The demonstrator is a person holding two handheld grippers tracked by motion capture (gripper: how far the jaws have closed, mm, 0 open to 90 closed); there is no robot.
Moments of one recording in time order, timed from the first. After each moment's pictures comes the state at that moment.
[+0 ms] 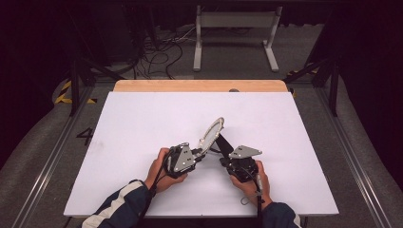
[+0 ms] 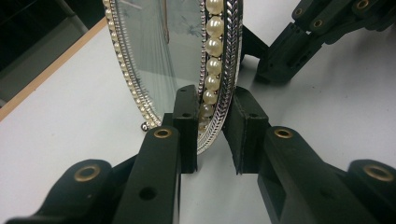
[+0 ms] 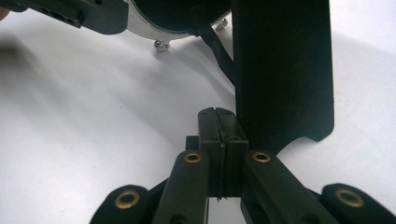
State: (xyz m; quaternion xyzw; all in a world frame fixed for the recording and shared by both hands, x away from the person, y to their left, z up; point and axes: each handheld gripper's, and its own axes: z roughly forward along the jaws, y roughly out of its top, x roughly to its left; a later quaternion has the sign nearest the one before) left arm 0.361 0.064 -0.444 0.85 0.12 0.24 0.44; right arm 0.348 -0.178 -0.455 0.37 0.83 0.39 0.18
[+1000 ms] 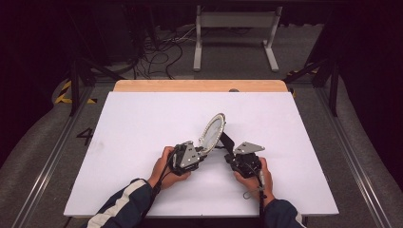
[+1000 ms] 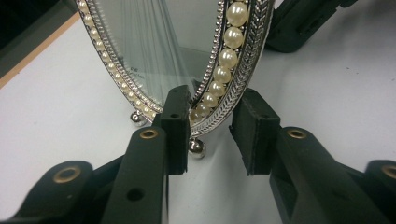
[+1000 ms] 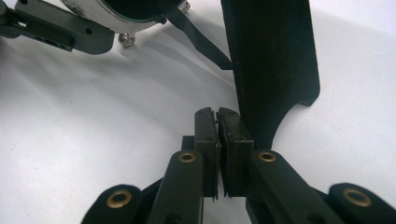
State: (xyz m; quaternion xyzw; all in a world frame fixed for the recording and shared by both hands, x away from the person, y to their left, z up) left arm 0.379 0.052 -0.463 0.87 0.13 0.24 0.42; right arm 0.362 -0.190 -0.461 0.39 0.82 0.37 0.19
